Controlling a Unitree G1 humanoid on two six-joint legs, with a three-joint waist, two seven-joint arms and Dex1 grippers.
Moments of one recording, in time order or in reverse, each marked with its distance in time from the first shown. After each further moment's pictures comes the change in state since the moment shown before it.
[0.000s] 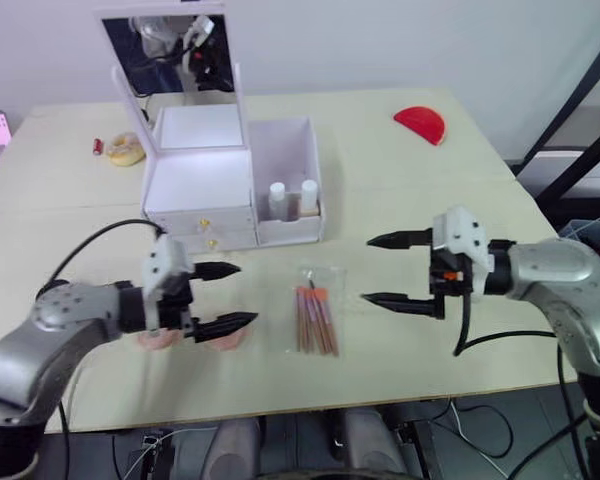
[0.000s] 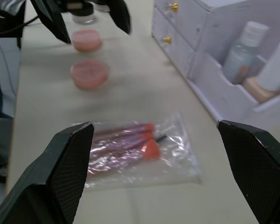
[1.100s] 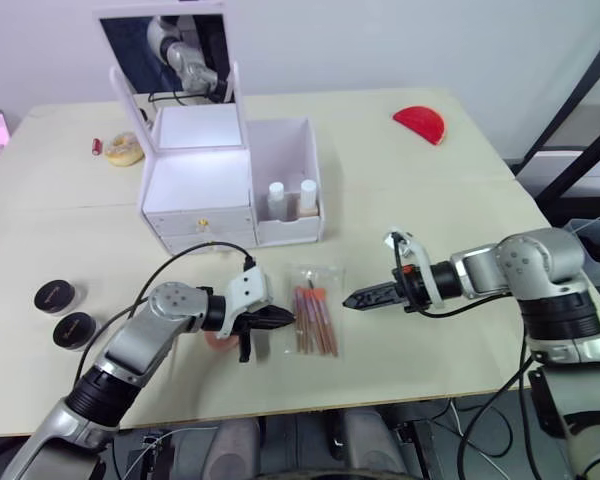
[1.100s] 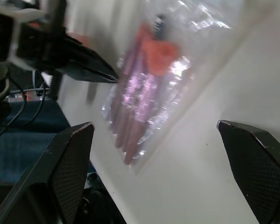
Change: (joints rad) left arm -0.143 -0.154 -0.341 0.333 0.367 -0.236 -0.090; right arm -0.375 0.177 0.105 0.572 0.347 1.012 -0.326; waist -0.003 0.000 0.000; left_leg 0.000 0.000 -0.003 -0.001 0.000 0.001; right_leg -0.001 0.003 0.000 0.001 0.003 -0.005
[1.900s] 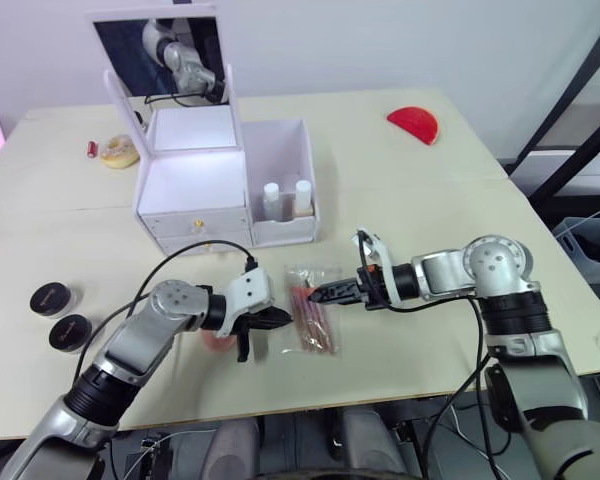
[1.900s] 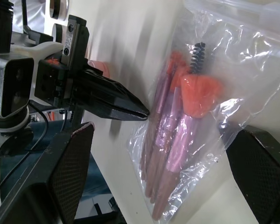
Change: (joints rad) left arm -0.011 0.007 -0.006 -0.035 0.054 0.052 -0.002; right arm 0.009 0.197 -0.091 0.078 0.270 -0.003 -0.405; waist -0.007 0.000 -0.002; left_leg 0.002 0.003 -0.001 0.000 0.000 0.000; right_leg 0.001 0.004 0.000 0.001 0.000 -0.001
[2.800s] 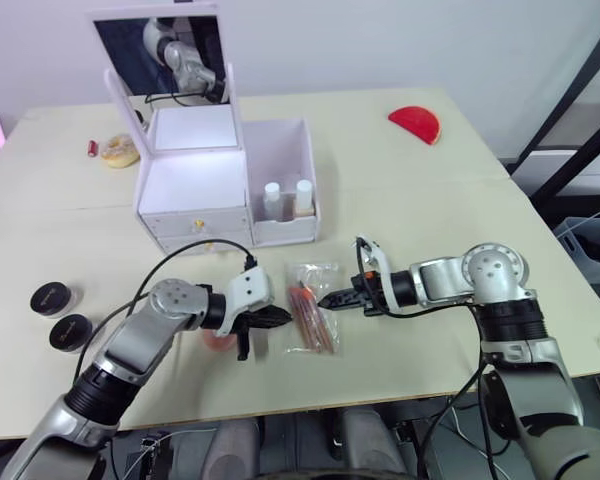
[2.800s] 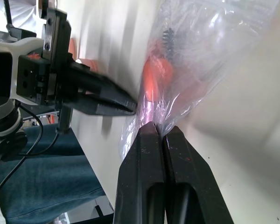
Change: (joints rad) left arm -0.011 -0.014 0.023 0.001 -0.024 0.023 0.004; right arm 0.028 0.014 -0.015 0.000 -0.001 0.004 -0.033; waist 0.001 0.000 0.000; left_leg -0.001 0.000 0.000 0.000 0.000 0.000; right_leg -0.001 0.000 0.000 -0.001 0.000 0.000
